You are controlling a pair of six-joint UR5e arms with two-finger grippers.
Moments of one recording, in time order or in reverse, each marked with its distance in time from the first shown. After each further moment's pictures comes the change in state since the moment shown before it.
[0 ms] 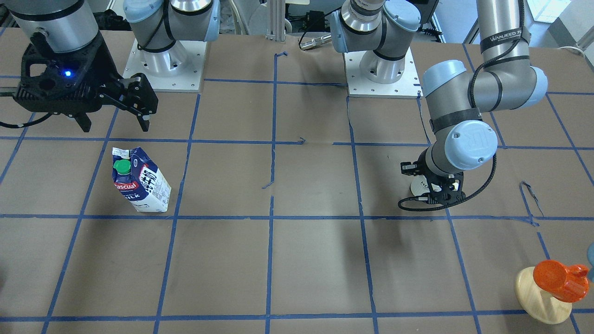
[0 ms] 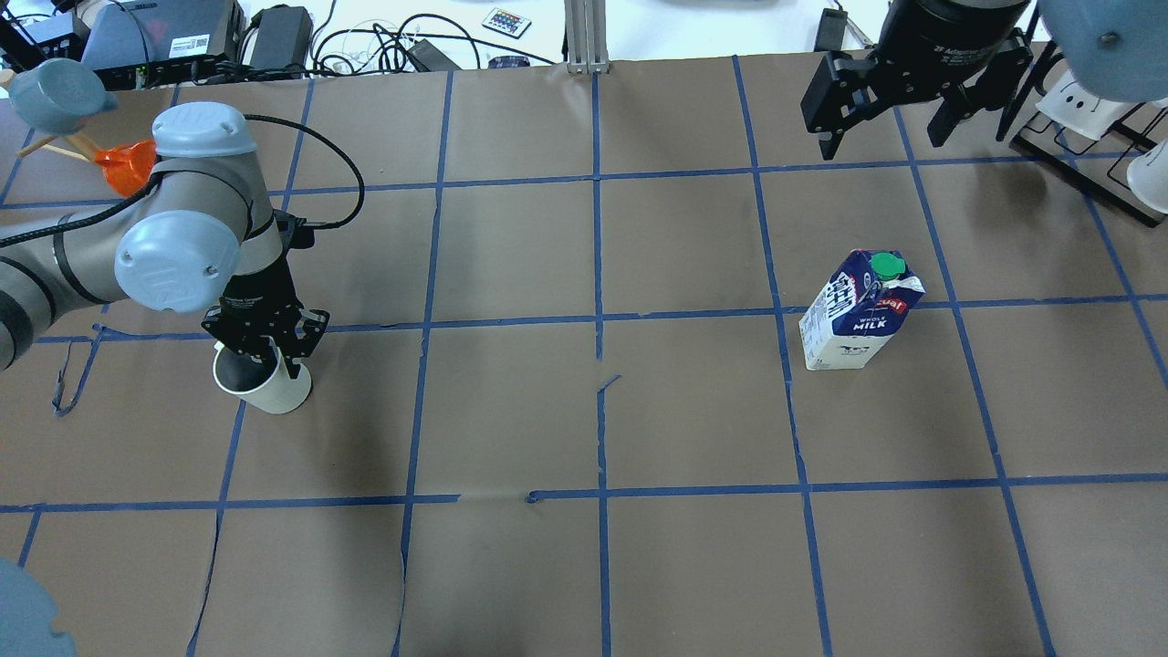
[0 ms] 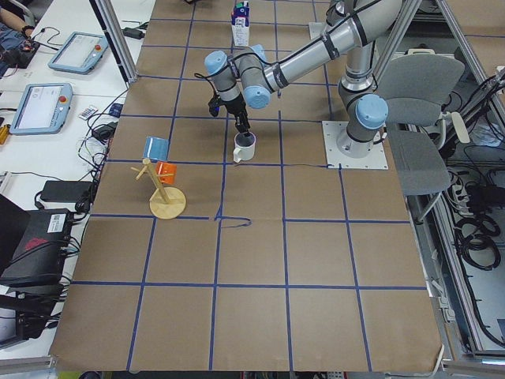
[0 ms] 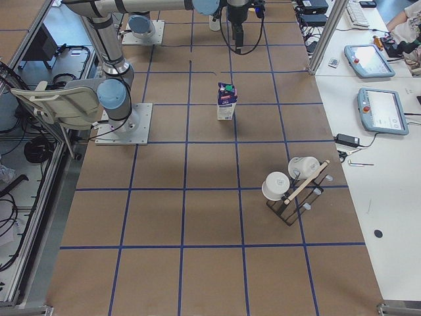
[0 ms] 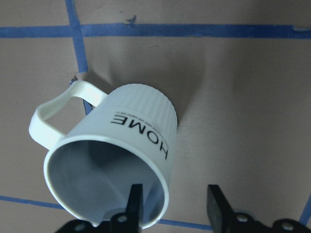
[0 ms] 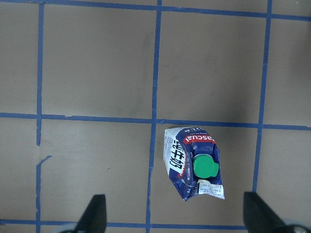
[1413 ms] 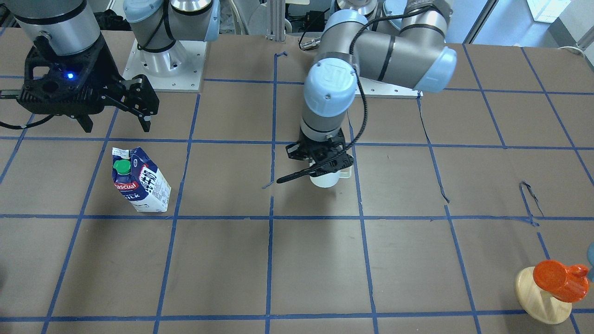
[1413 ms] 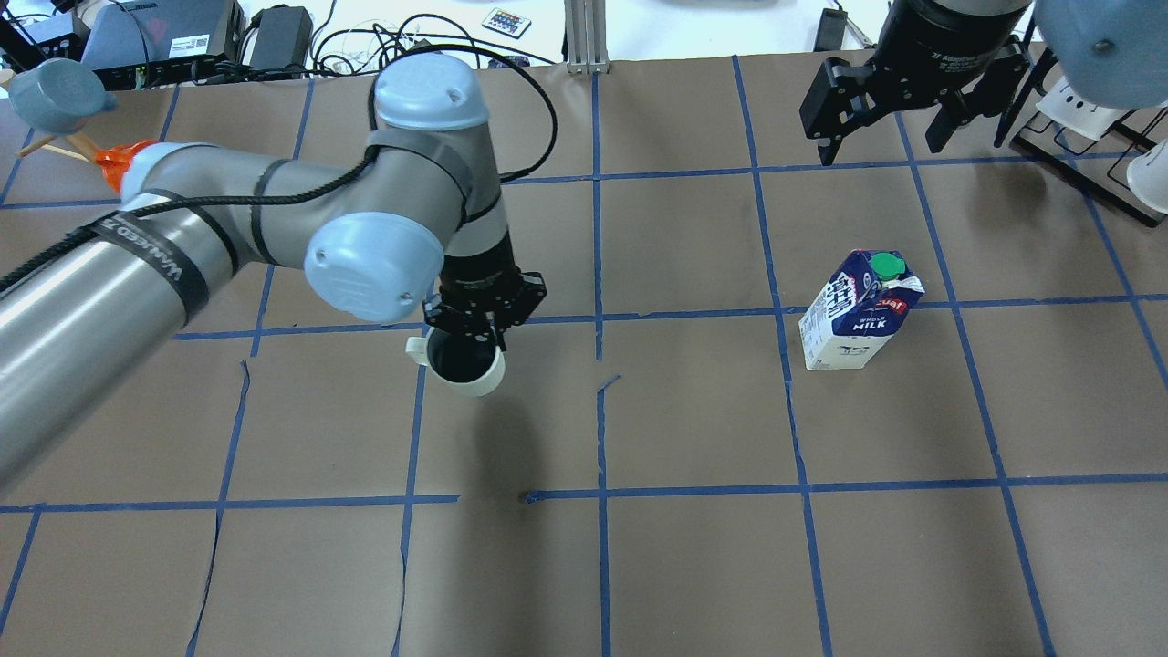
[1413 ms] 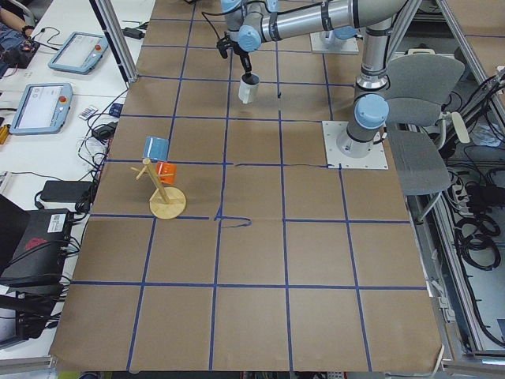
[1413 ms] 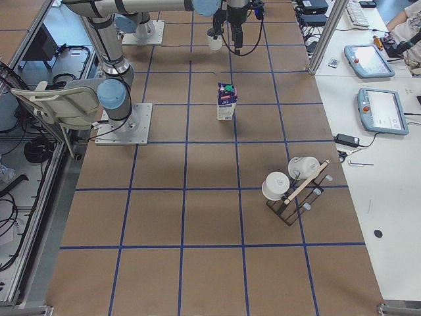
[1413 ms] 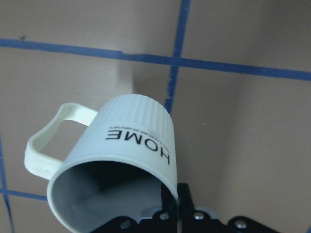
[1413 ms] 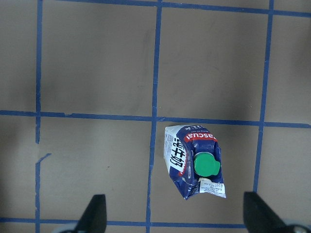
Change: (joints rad) left arm -0.494 0.003 0.142 0.010 -0.276 -0.768; right arm 0.000 -0.001 0.010 -0.001 0.000 0.000
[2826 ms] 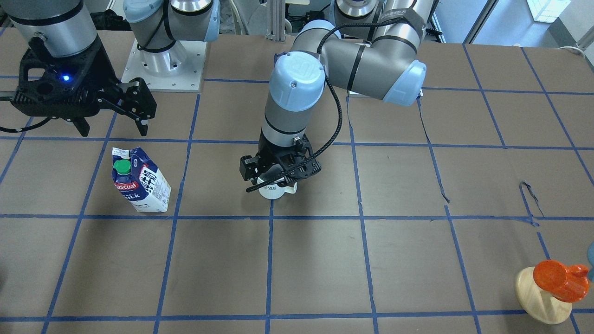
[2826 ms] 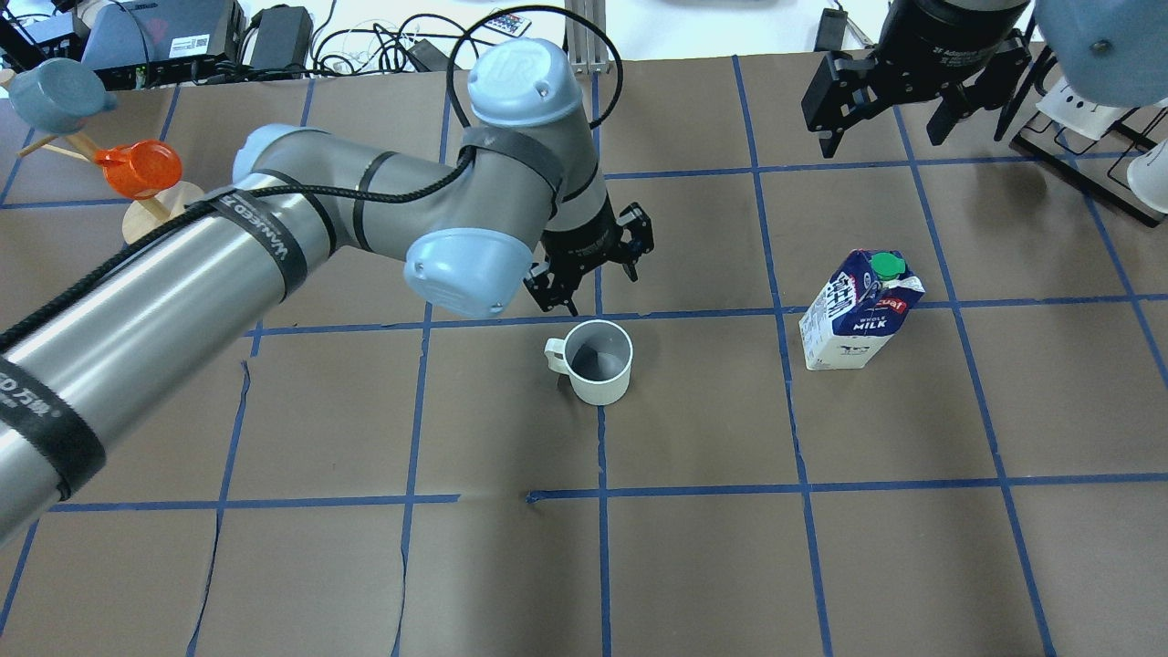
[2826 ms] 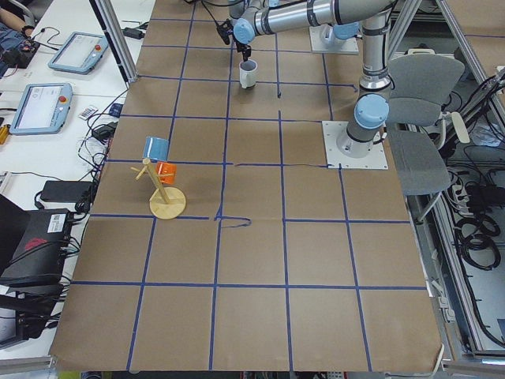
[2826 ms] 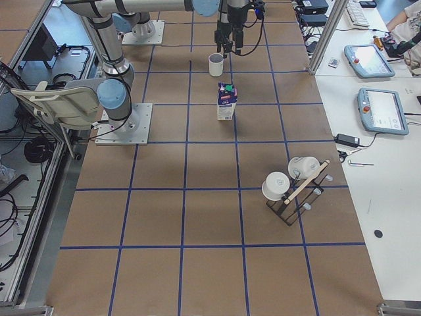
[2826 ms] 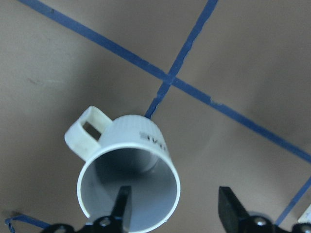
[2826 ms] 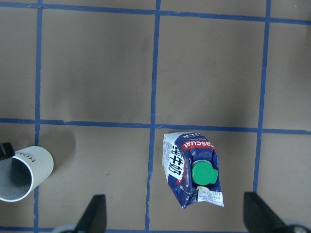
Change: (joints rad) left arm -0.025 -0.059 0.122 0.166 -0.096 -0.136; right arm -0.010 0.010 0.006 -0.051 0.001 0.000
